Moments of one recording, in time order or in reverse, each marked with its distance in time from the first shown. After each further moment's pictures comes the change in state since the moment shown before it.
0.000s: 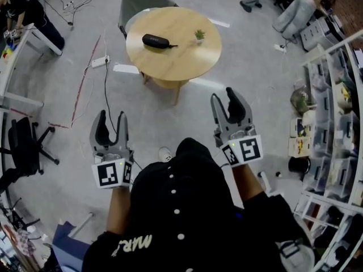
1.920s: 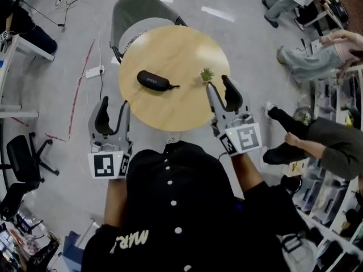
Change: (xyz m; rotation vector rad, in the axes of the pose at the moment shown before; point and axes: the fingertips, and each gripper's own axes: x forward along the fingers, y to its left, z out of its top) left arm 0.391 0.058 -0.007 0.006 0.023 -0.101; right arm 0.360 -0.183 -0.049 0.017 0.067 0.075
